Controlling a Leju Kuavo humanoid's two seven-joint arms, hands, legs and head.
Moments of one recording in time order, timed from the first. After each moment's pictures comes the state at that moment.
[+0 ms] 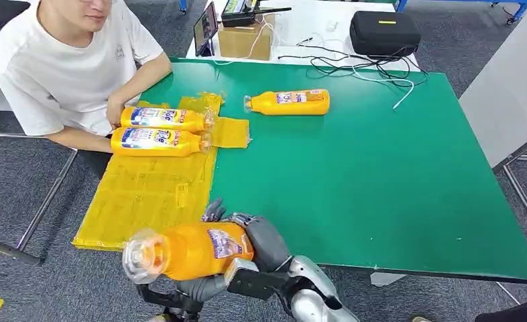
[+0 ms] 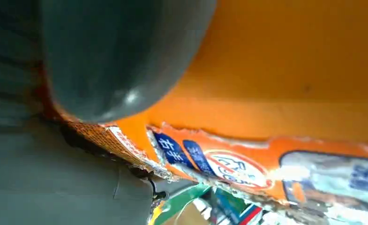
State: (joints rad) left arm 0.14 -0.09 -0.50 -1.53 0.51 0.02 -0.47; right arm -0.21 0.04 0.74 -1.30 0.45 -0.10 -0.29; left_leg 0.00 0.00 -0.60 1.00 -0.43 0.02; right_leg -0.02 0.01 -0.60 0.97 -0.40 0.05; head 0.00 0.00
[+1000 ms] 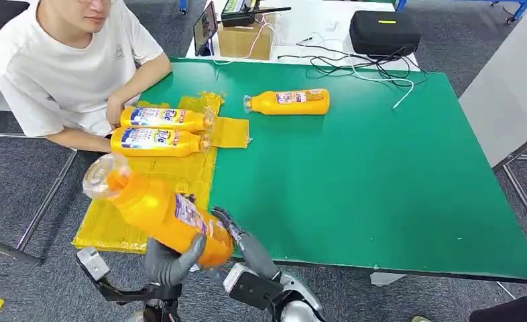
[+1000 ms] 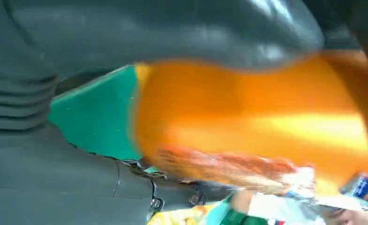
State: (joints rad) left arm 0.18 -0.18 -0.34 -1.67 0.52 0.17 -0.53; right arm -0.10 0.11 0.74 -1.25 0.27 -0.12 -0.38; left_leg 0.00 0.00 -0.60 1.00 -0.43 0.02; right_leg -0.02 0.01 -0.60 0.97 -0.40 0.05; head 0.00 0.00
